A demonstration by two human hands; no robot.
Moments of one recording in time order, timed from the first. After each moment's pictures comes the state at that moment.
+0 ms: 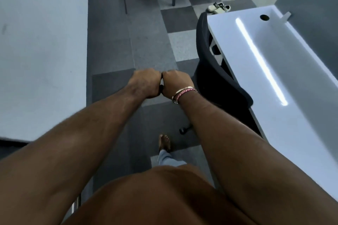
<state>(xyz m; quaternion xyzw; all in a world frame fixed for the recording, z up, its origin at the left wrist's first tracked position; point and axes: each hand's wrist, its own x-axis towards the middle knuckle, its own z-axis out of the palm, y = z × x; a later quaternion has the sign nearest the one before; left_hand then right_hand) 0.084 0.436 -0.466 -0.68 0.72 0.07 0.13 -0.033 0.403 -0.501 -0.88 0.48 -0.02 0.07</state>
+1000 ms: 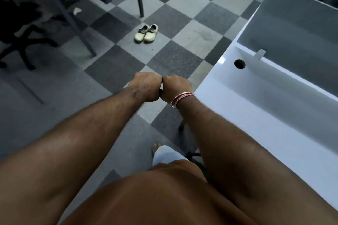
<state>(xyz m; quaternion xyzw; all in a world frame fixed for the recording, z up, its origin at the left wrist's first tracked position) 0.097 -0.384 -0.469 -0.37 0.91 0.01 0.19 -0.007 -0.323 -0.498 -0.64 0.76 -0.03 0.11</state>
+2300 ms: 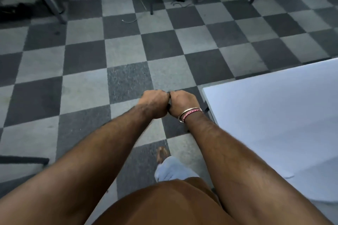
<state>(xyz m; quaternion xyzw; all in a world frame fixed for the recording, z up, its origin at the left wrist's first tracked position) -0.692 -1.024 -0.480 0.09 0.98 -0.04 0.17 -0.712 -0.900 -0.507 -0.22 0.97 -0.06 0.08</state>
